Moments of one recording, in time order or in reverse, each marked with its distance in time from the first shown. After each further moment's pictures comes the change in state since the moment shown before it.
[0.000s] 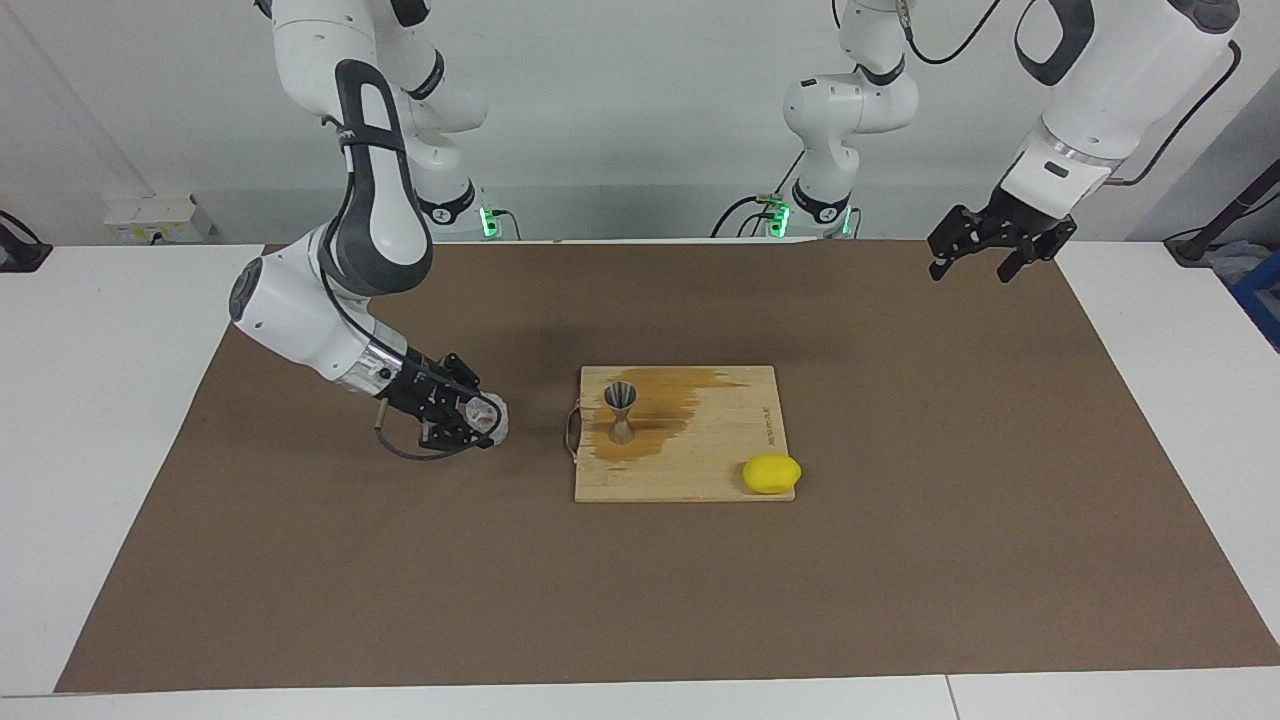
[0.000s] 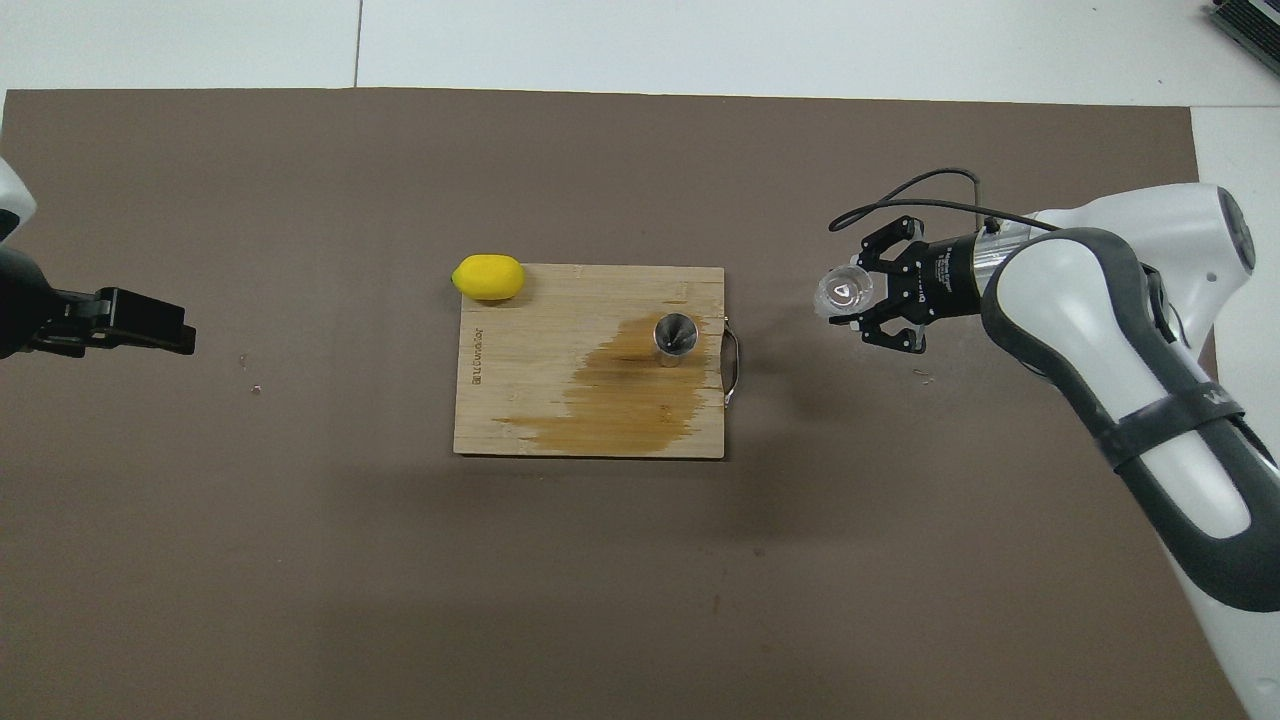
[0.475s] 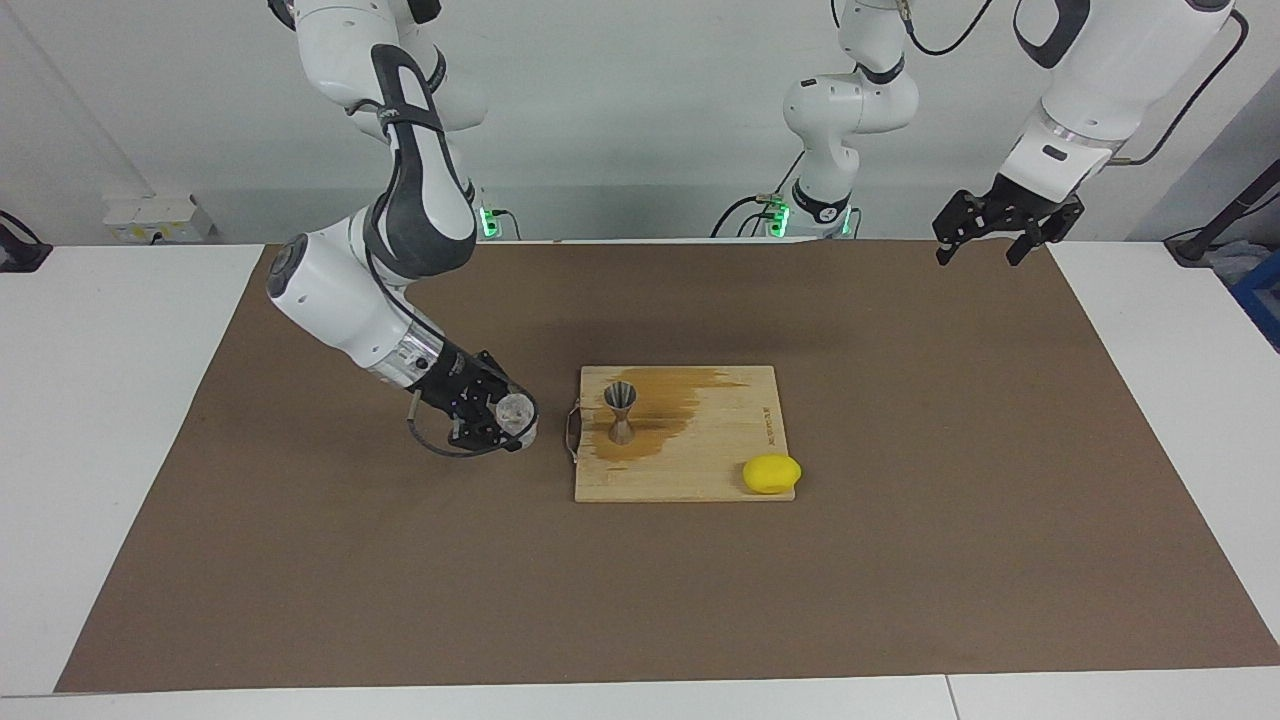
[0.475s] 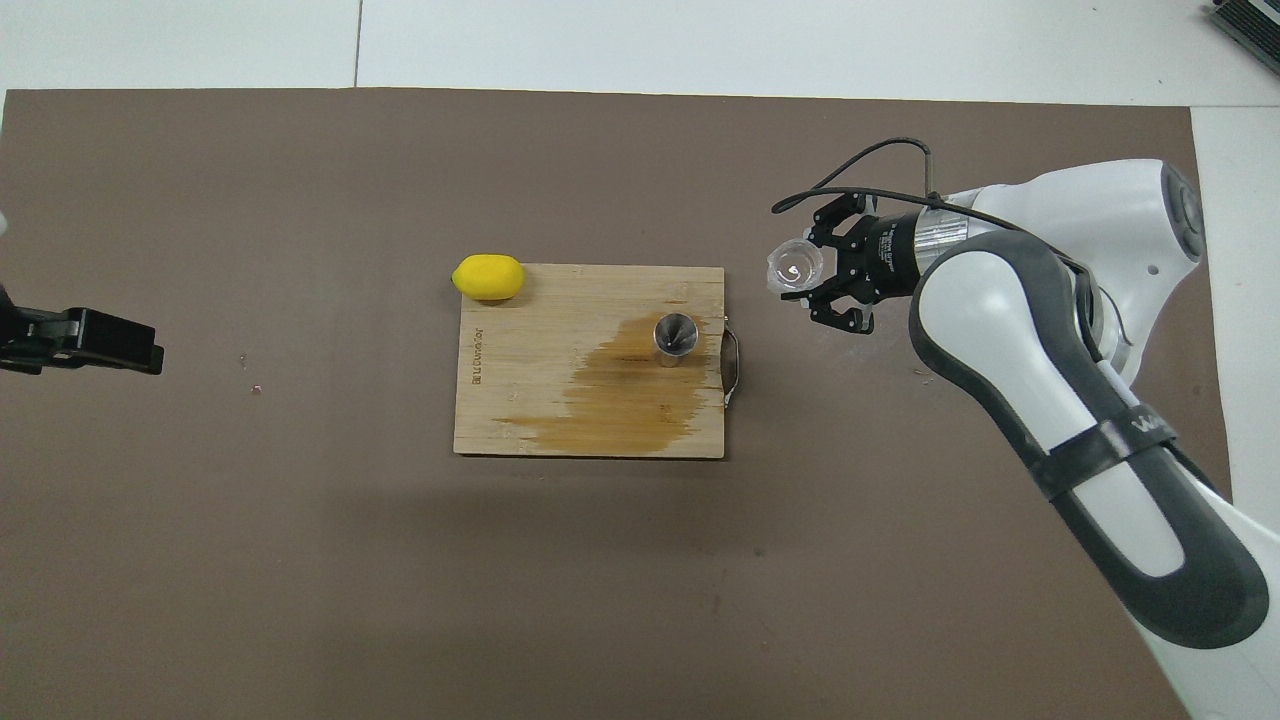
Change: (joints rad) left arm 0.000 -0.028 -0.005 0.025 0.059 -0.066 0.006; right arm 0.108 0.001 0.000 0.058 -0.031 0.079 0.097
